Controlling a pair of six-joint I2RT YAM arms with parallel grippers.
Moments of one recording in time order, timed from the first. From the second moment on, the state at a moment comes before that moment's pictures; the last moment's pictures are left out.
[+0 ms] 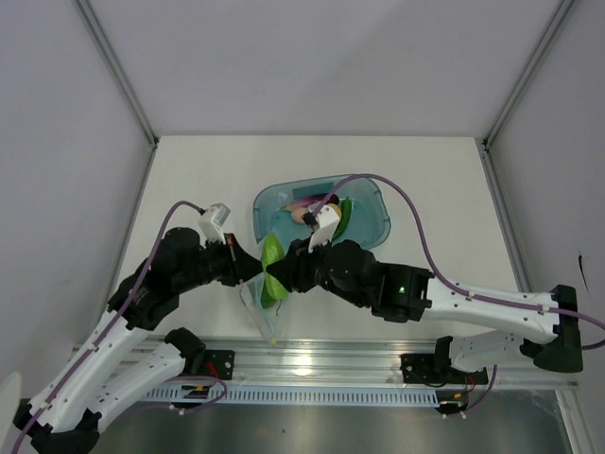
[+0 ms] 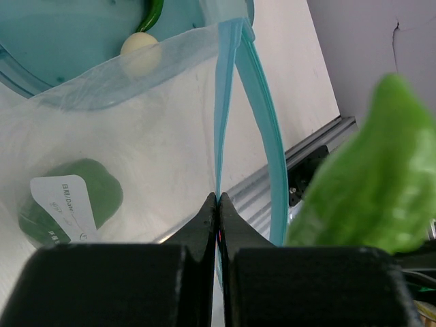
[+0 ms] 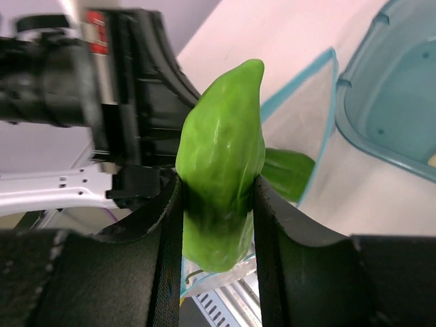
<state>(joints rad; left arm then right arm) -0.60 0.65 0.83 -0.65 0.25 -0.66 1.32 1.21 1.17 -0.20 0.35 0.57</state>
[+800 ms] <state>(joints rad) -0.60 0.61 0.82 -0.64 0.24 -0.68 1.38 1.30 1.14 -0.25 0.56 0.68</state>
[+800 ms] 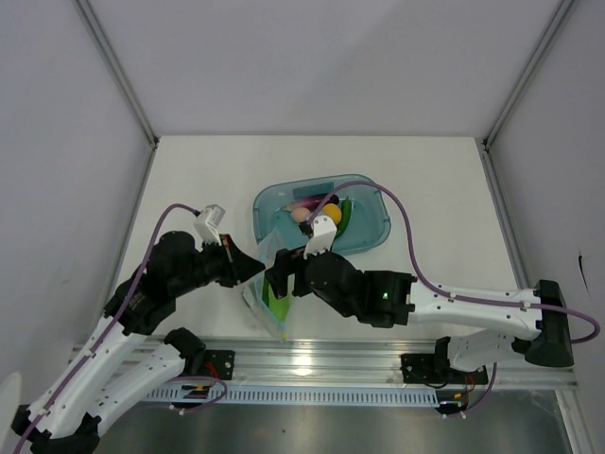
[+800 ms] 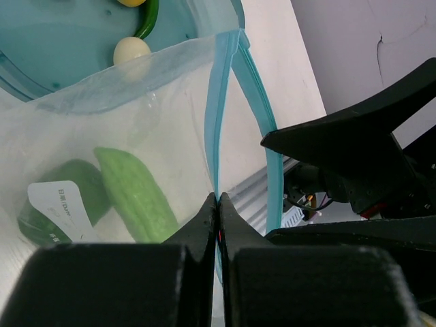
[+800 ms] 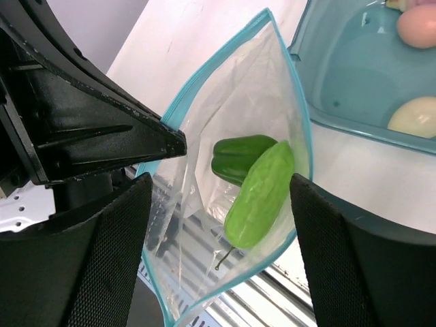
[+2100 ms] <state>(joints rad) -0.60 0.59 0.82 -0.65 0.20 -0.63 0.45 1.78 1.33 -0.37 0.14 0.55</state>
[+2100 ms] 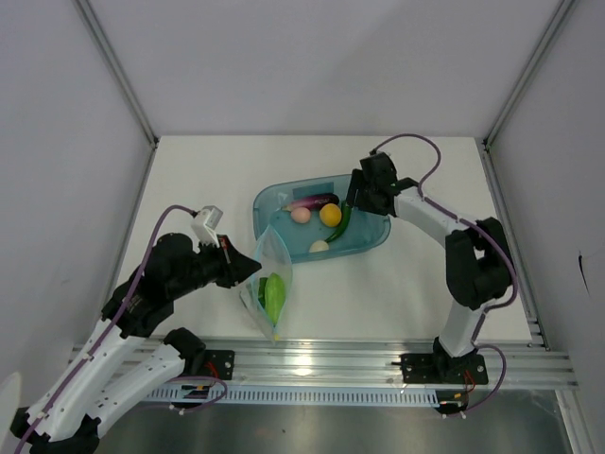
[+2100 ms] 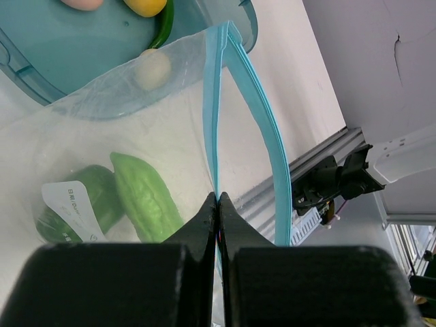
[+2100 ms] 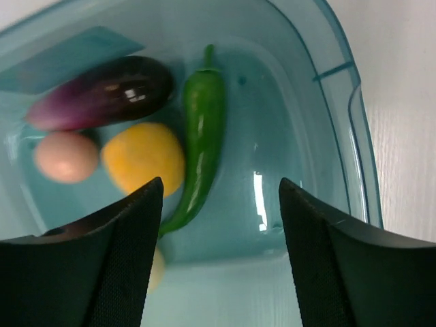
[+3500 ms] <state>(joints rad) -0.60 0.62 0.80 -0.61 0.21 -0.62 0.43 1.90 1.35 -0.32 0.02 0.55</state>
